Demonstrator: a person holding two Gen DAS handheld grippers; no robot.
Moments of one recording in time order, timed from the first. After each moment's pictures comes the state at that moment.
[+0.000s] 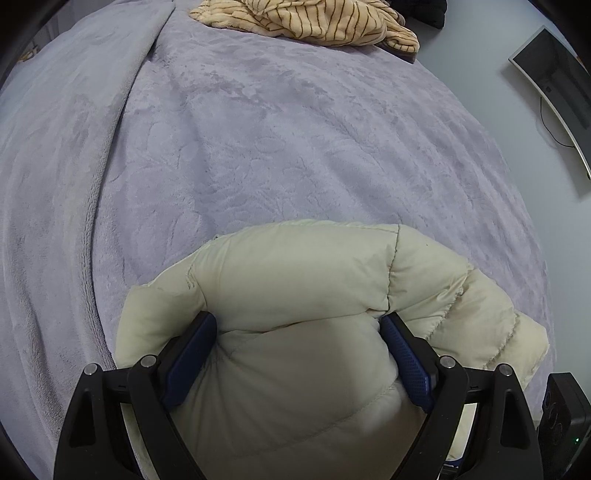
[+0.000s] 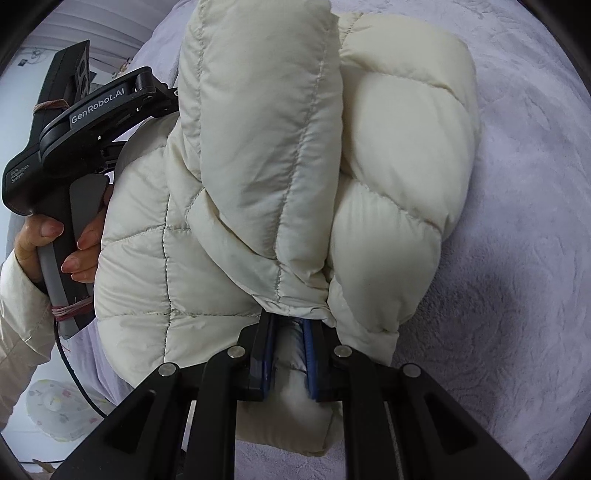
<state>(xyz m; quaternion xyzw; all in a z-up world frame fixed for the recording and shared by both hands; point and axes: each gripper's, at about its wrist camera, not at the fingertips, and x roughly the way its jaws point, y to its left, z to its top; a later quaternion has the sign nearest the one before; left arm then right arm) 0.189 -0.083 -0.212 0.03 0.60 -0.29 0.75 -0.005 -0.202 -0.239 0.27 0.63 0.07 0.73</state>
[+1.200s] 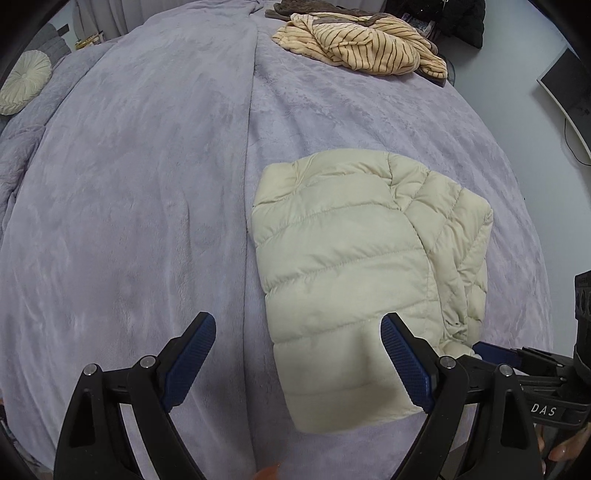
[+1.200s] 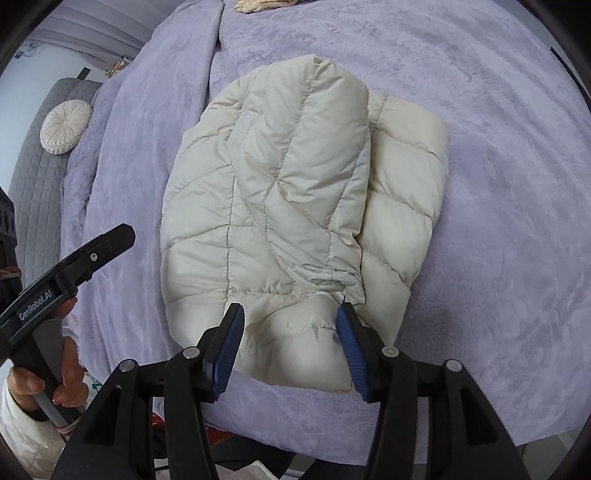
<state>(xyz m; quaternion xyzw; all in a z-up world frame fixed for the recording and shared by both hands) 0.082 0.033 -0.092 0.03 0.61 -0.19 0.77 -0.007 -0.194 -0.130 0.24 0.64 0.03 0.73</state>
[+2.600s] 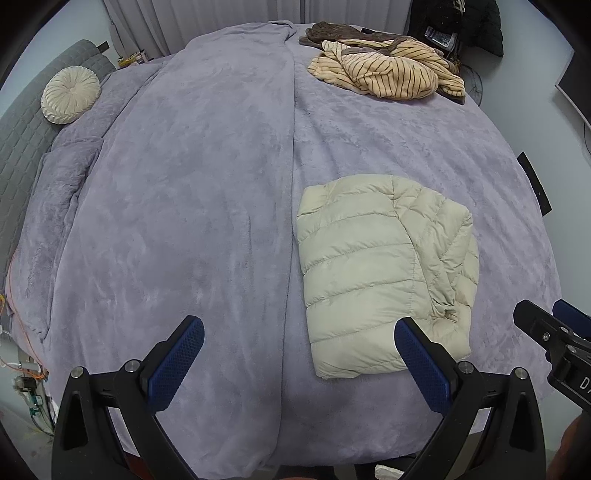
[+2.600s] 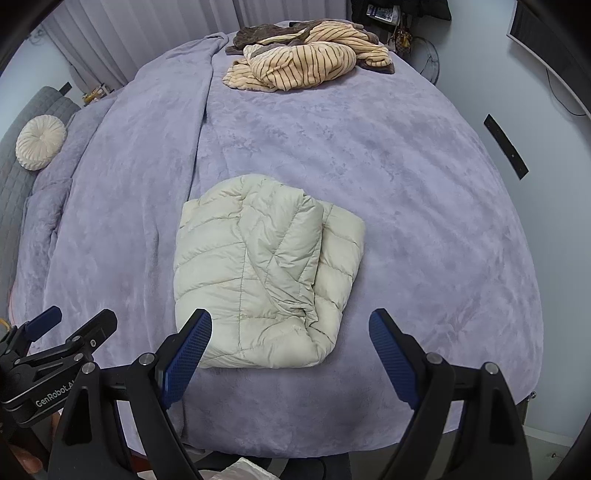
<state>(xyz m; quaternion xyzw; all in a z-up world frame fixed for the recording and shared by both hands) 0.033 0.049 0.004 0.07 0.58 -0.11 0.81 -0.025 -0.169 0.001 0.13 0.57 -0.10 0.81</state>
